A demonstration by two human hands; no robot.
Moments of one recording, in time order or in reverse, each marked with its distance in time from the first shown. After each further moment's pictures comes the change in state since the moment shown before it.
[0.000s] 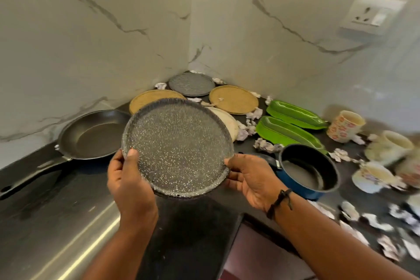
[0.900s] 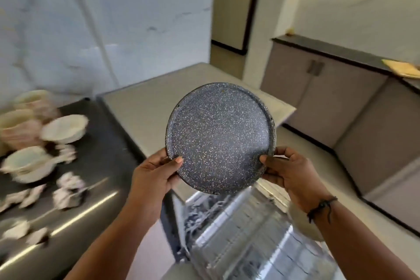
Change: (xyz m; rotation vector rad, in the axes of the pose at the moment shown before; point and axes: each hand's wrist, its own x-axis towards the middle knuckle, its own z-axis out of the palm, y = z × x) left_hand -0.644 -0.174 0.198 0.356 -1.682 -0.924; right_hand -0.519 0.119 -0.565 0.411 1.314 -0.476
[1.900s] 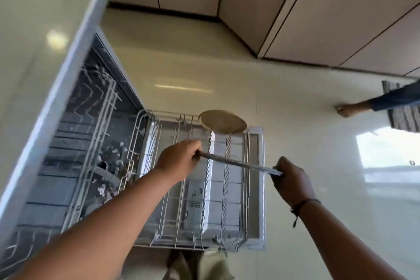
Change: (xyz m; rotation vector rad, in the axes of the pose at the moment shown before) left_hand 0.165 -0.387 0.241 1.356 -1.248 0.266; right_hand 0.025 0.267 -0.316 -0.984 0.695 0.519
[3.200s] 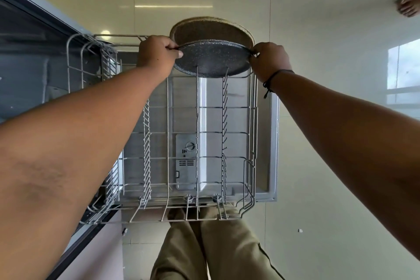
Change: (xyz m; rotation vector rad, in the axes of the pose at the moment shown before) left_hand 0.198 -0.096 0.134 -0.124 0.173 -0.413; right_hand 0.242 0.031 0.154 -0.046 -0.095 -0.047
